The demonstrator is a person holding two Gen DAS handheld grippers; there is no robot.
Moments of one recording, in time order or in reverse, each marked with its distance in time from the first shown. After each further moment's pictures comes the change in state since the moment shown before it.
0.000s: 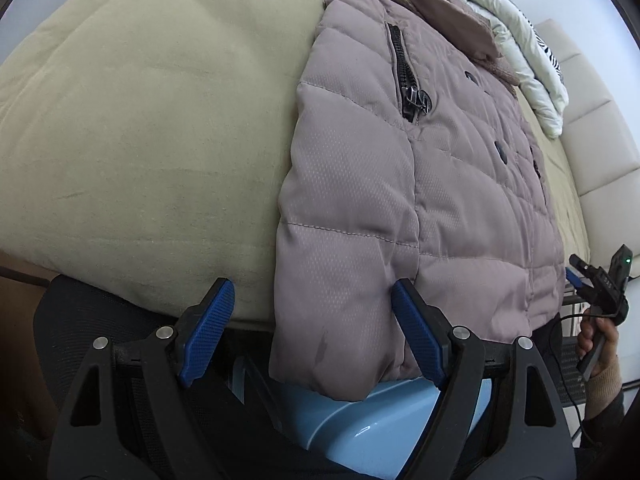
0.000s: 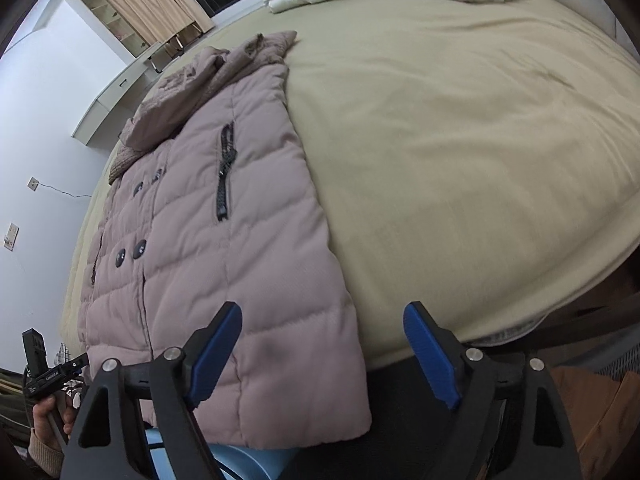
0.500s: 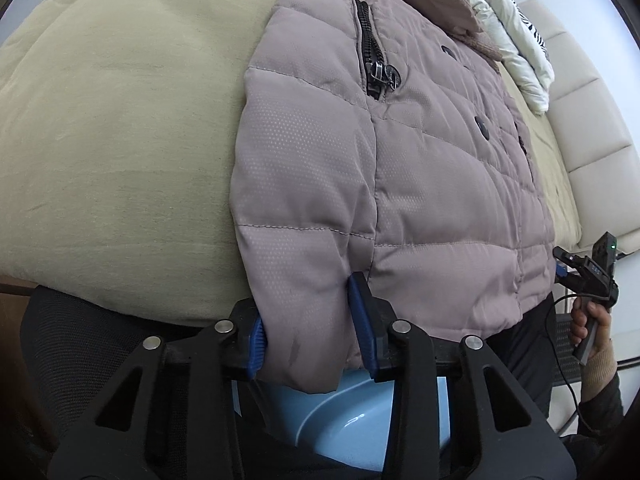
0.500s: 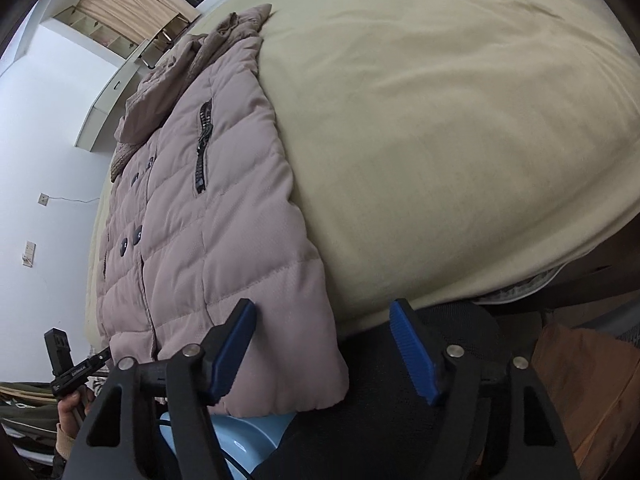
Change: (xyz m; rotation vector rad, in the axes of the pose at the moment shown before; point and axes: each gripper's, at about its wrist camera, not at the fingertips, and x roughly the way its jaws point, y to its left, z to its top) left arm 0.008 -0.021 0.004 0.055 0.071 -0.043; right arm 0.007 -0.034 -0.013 0.103 0.118 0.100
